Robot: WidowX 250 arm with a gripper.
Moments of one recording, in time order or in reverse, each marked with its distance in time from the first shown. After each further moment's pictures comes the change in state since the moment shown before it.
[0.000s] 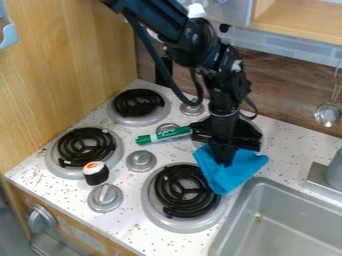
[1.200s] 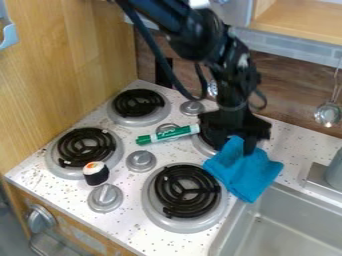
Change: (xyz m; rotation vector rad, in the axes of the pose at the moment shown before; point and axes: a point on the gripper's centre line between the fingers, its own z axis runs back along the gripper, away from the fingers) arm 0.016 -0.008 0.024 0.001 -0.162 -0.001
